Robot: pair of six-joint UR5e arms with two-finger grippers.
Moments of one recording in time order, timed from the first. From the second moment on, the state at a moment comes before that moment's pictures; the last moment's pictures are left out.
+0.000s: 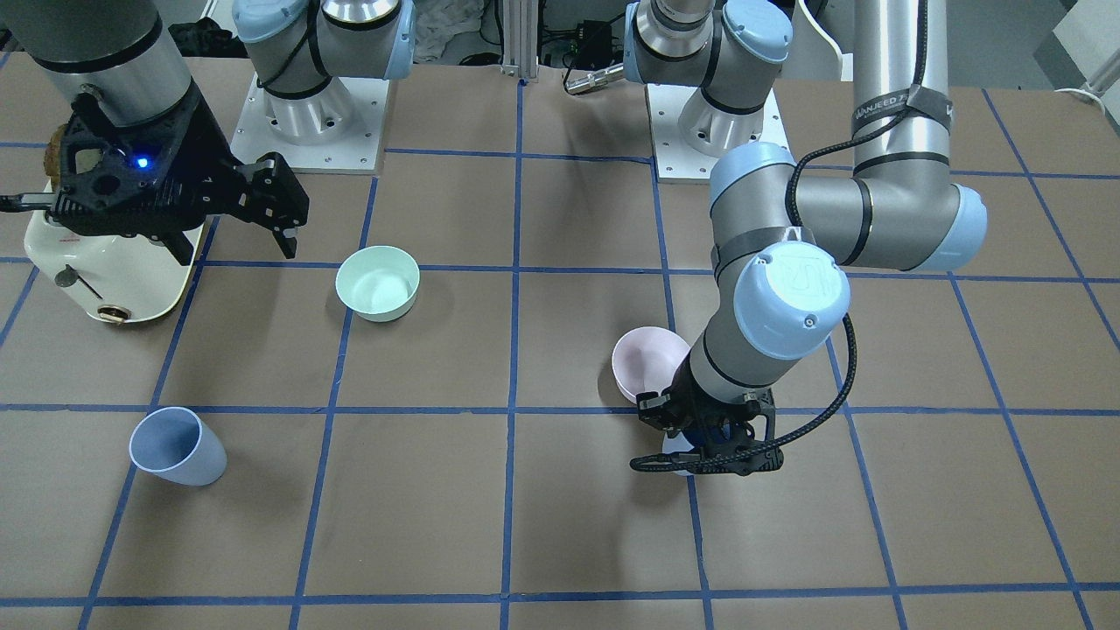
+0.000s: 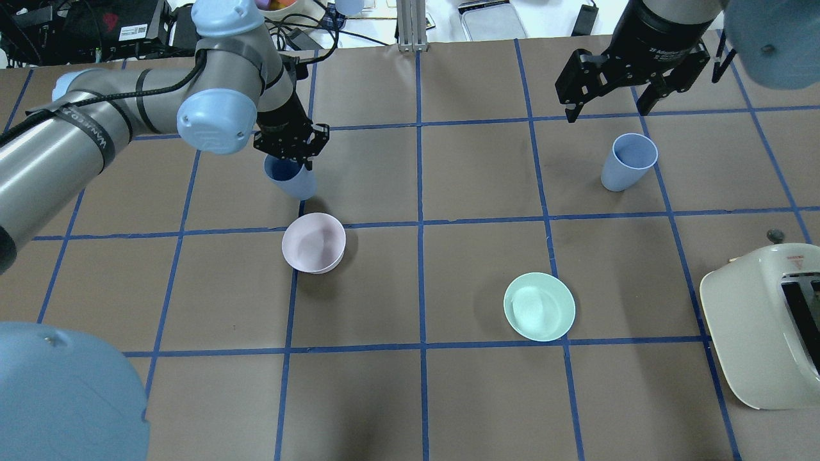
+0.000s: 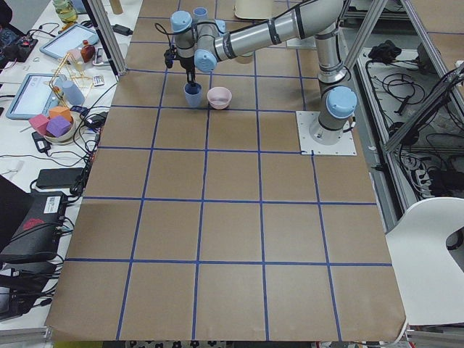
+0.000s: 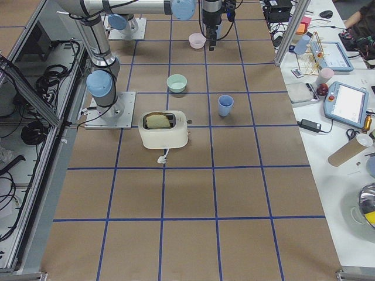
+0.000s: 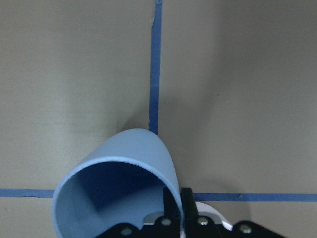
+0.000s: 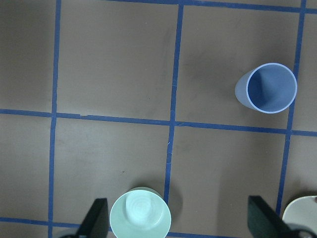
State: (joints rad) left arm -1.65 -2.02 -1.47 -1.22 1.51 -0.16; right arm 1.55 -1.52 1.51 -1.63 -1.54 -0.10
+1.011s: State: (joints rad) left arm -1.91 -2.36 -1.02 -1.28 1.53 -0.51; right arm 1.54 -1.52 1.51 -1.62 -1.54 -0.11
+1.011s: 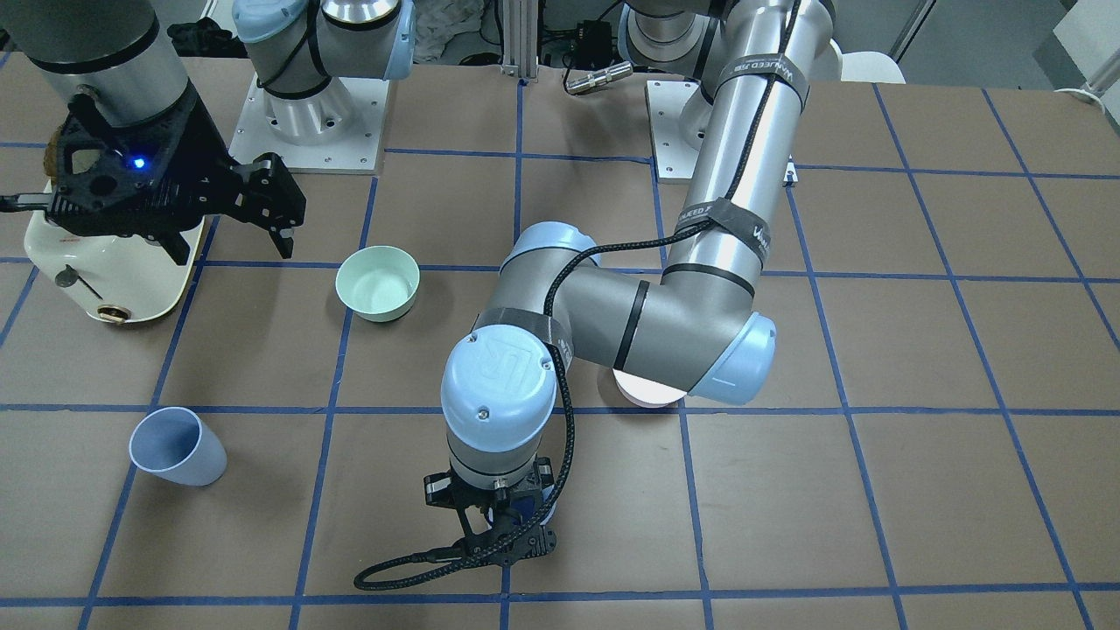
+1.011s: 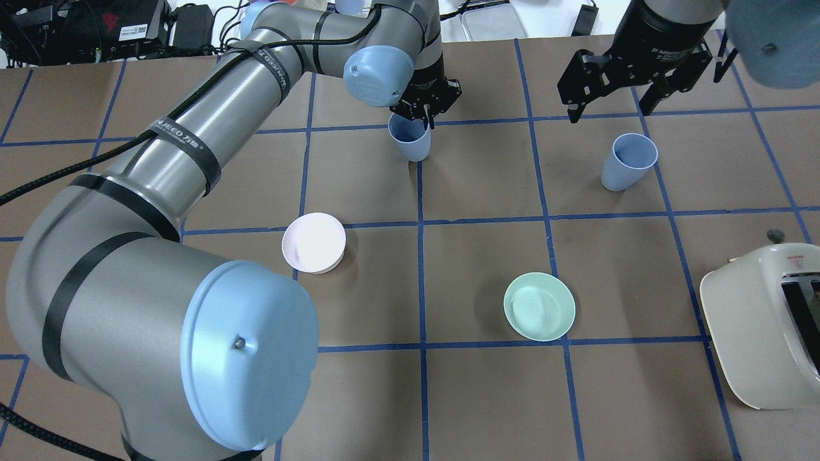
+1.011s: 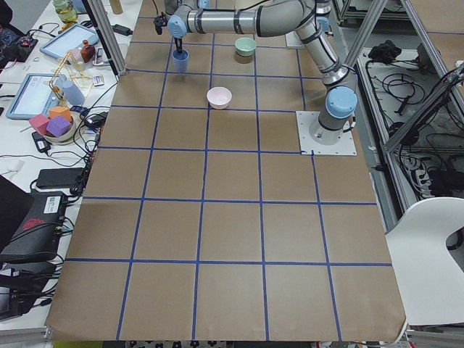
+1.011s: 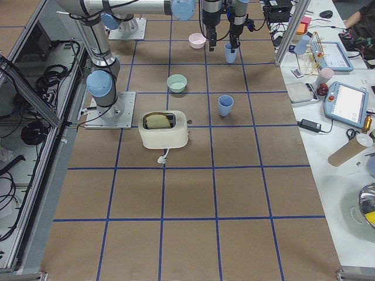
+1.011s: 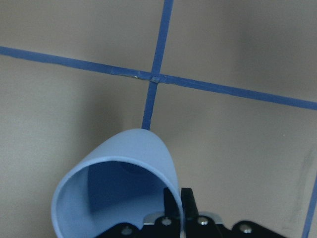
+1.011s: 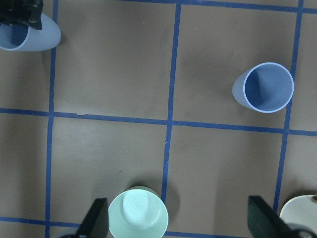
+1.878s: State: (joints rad) left arm -1.90 -2.15 -0.97 -1.51 1.55 -0.25; right arm 1.47 -1.44 1.51 -1.65 -1.54 -0.14
